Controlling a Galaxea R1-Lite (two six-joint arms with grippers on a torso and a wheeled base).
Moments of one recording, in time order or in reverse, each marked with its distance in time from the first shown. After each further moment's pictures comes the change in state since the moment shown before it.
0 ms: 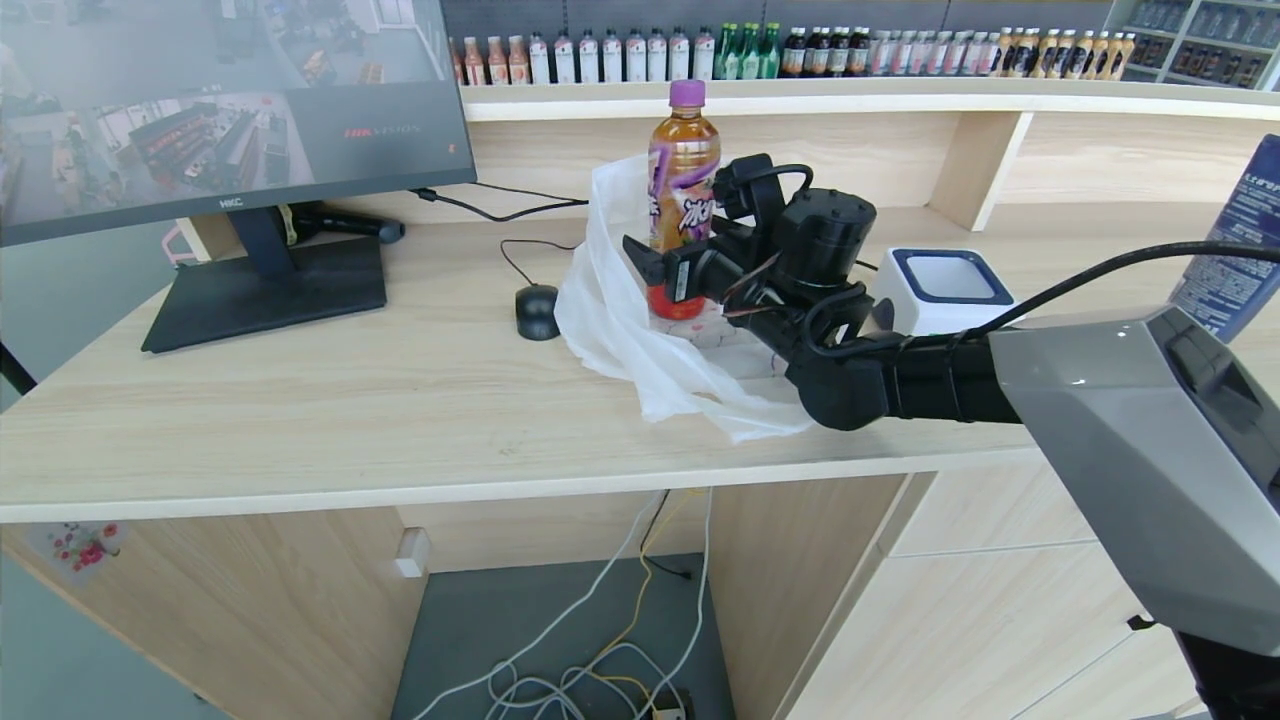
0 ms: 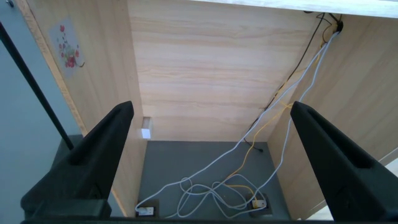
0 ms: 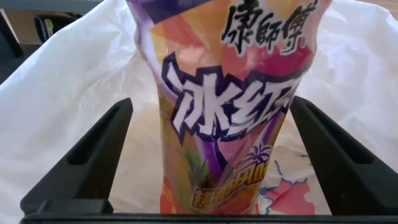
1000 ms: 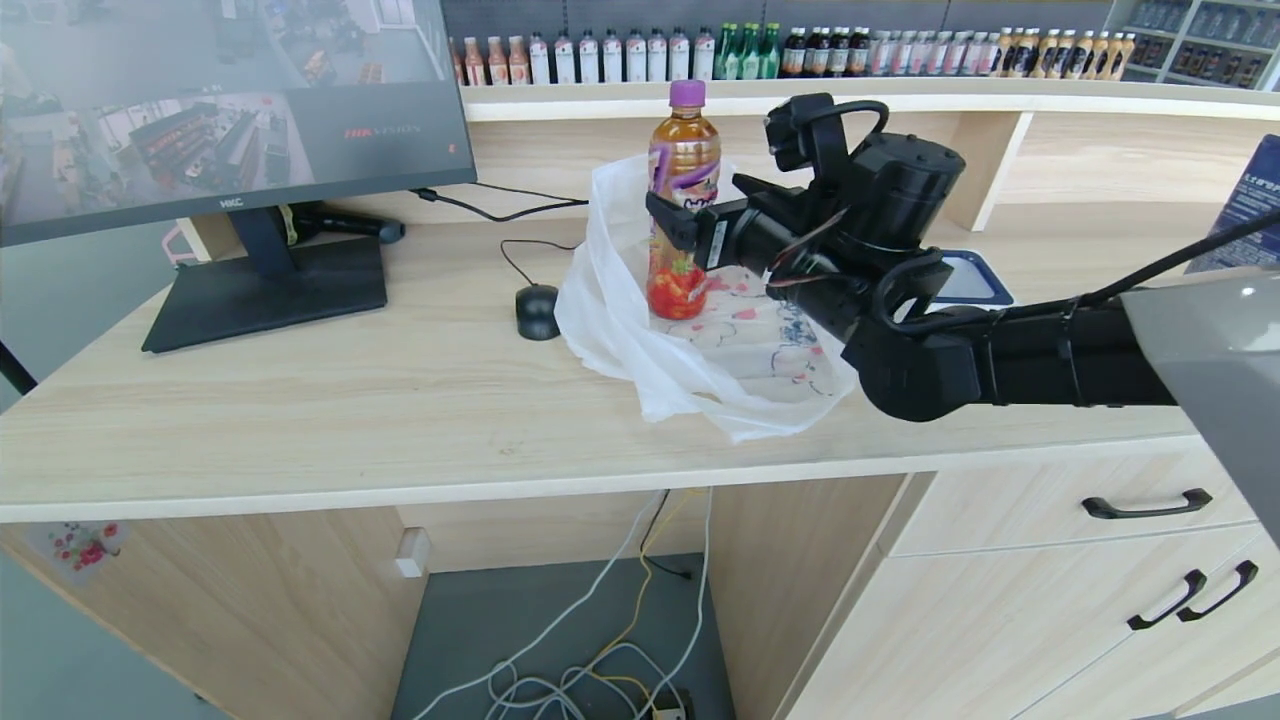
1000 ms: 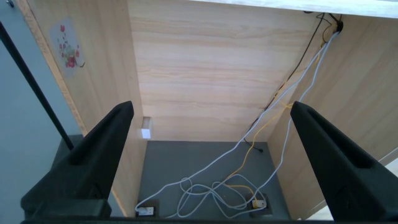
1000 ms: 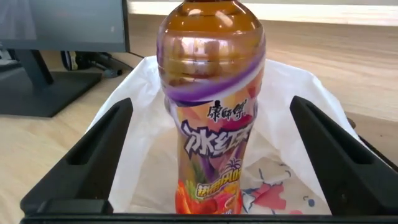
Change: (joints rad) left arm 0.000 0.000 0.000 0.000 0.000 0.000; right arm 0.001 -0.199 0.222 -0.066 0.004 0.028
